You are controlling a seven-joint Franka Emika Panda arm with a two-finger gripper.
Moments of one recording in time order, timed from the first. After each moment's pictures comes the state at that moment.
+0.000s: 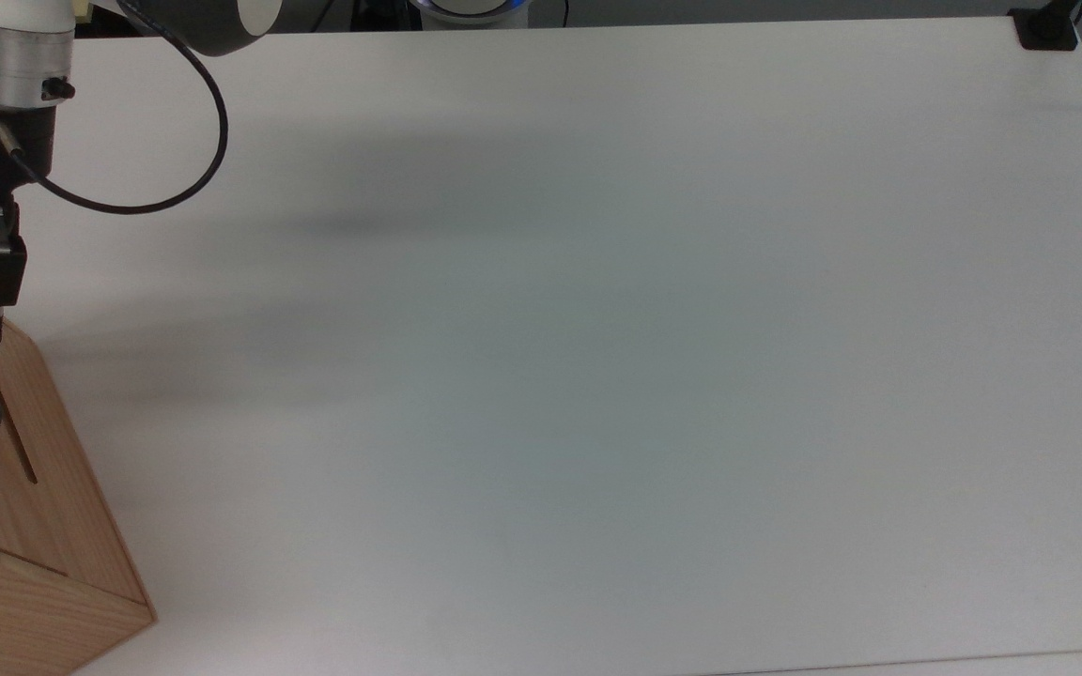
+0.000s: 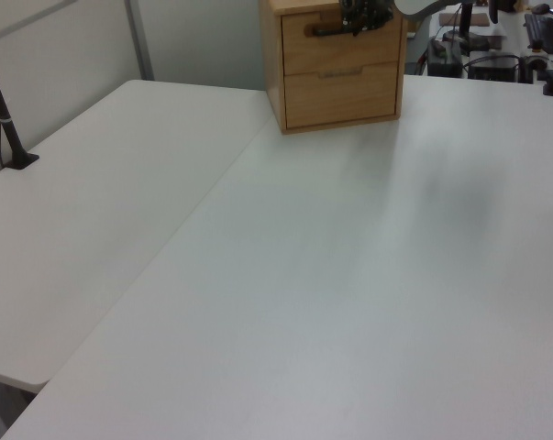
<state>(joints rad) -0.14 0.44 -0.23 -1.42 0.01 2.59 0.68</state>
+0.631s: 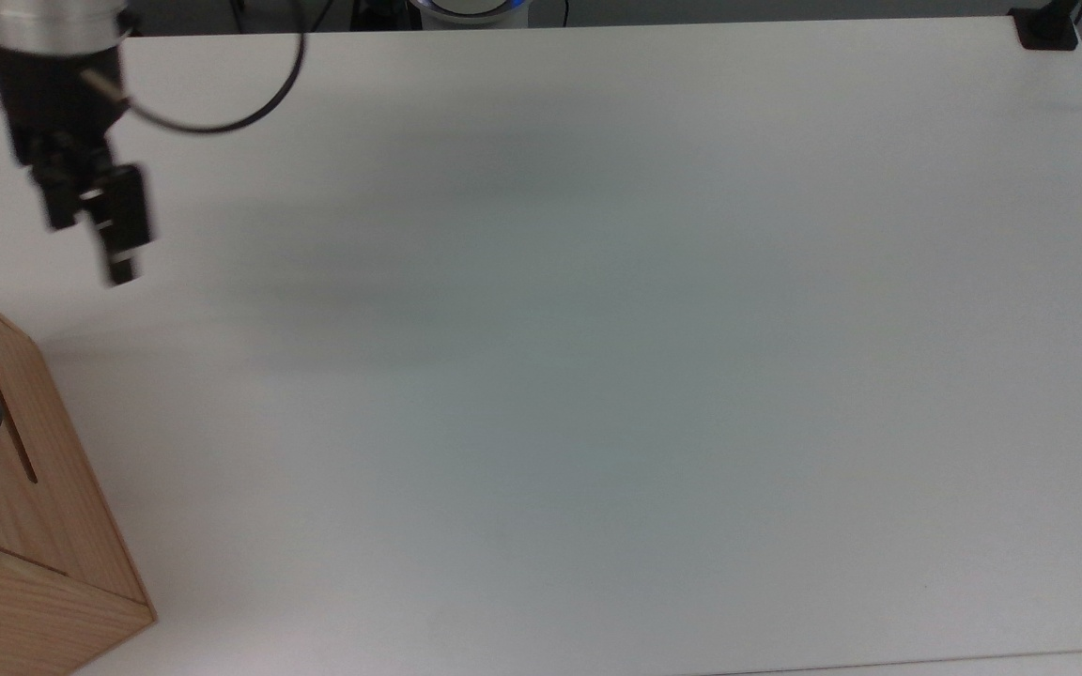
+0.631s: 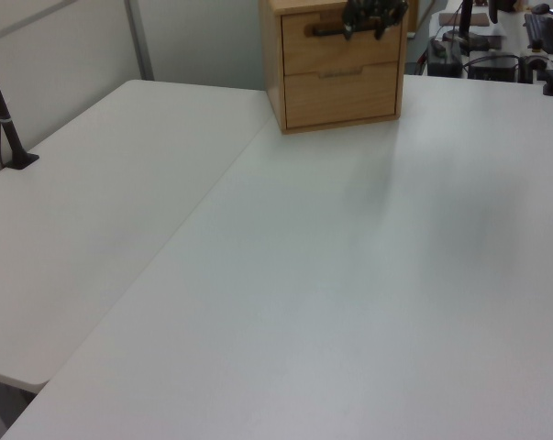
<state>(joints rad) -0.08 0.29 -0.20 -1.46 0.01 2.18 0.43</state>
